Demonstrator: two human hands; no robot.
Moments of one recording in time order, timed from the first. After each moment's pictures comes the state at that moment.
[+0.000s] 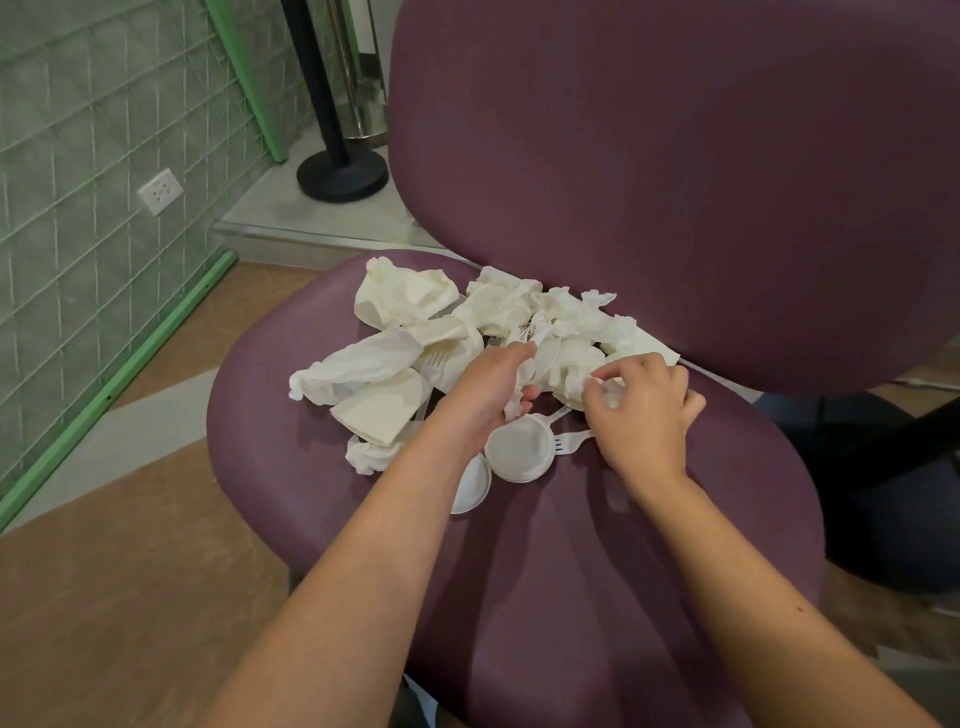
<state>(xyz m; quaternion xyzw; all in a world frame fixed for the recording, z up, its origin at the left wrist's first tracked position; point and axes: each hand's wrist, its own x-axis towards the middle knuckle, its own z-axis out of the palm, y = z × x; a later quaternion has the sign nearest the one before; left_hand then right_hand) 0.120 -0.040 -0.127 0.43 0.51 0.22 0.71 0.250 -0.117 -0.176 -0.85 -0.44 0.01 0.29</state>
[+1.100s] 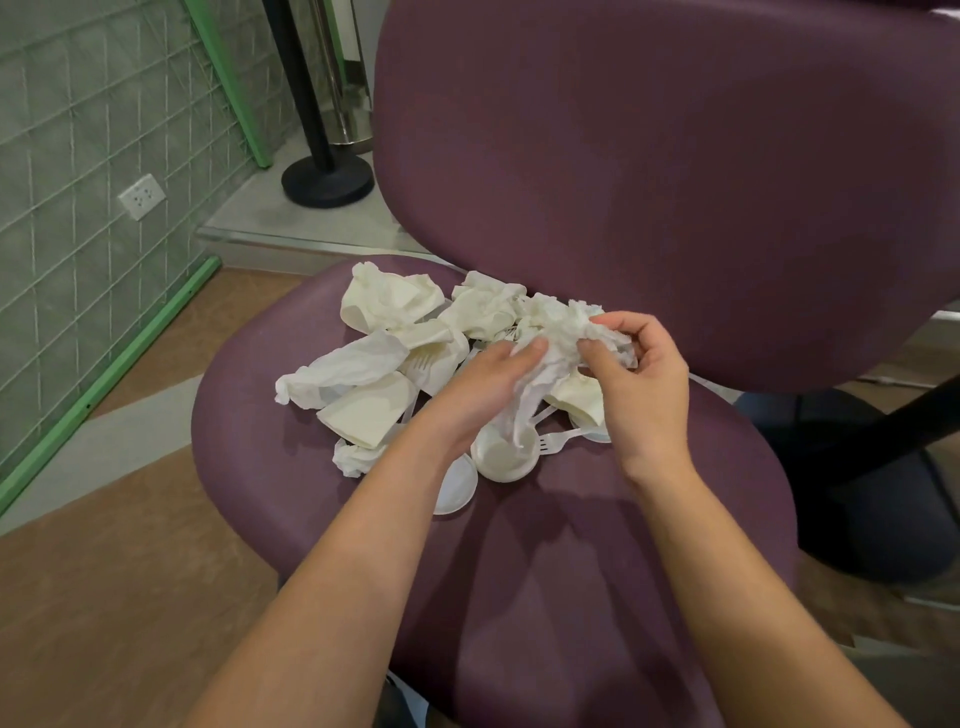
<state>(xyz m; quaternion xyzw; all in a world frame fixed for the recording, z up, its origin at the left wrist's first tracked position) 0.115 -0.039 -0.133 0.60 0.42 0.18 0.66 0.231 -0.128 -0.111 -0.65 -0.31 0.23 0.66</state>
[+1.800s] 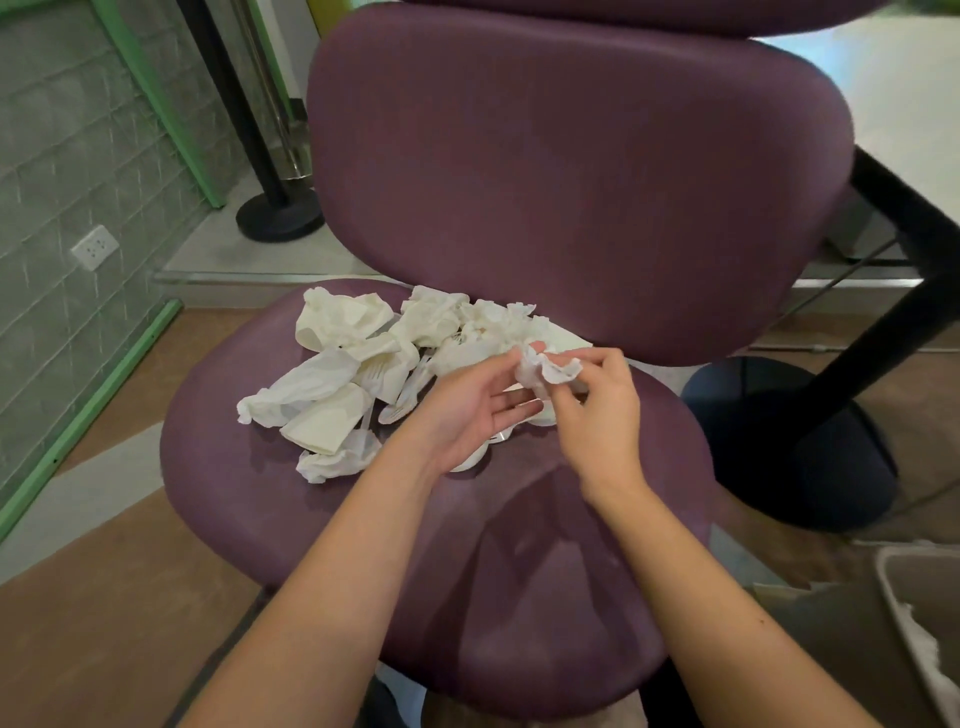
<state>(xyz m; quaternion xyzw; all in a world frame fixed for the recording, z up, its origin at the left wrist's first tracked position) 0.136 -0.087 -0.111 0.45 0.31 0.18 0.82 0.239 -0.180 -0.122 -0.73 -0.38 0.11 0.55</state>
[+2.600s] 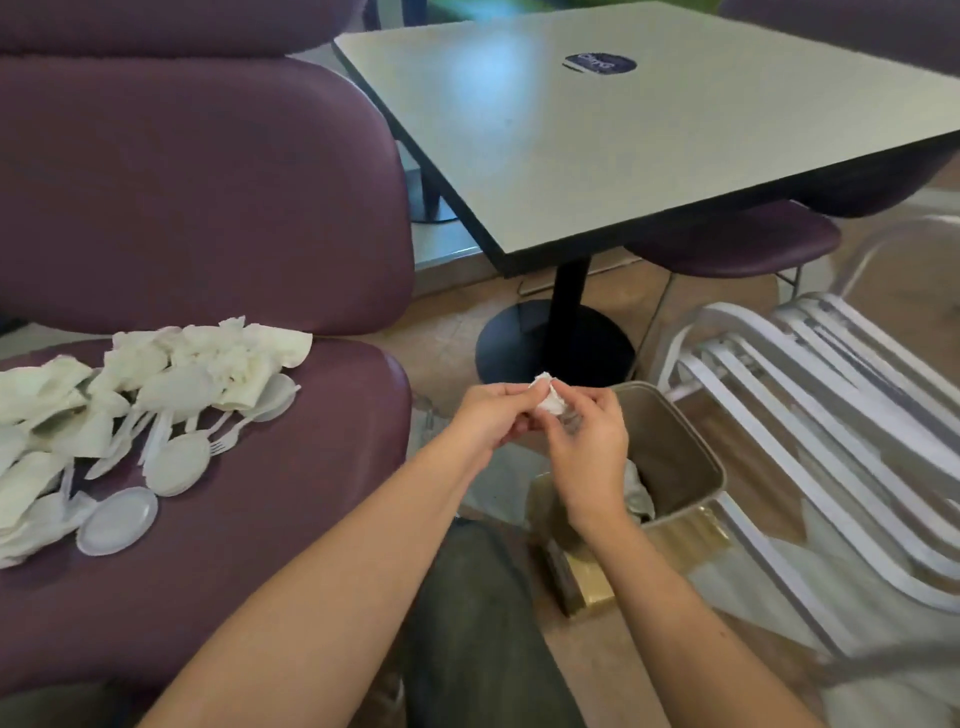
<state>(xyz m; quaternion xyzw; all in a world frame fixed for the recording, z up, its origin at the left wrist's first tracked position) 0.350 -0.357 -0.127 0.58 0.32 0.01 0.75 0.369 -0.471 -0.140 -0.83 -0.20 -0.07 0.51</state>
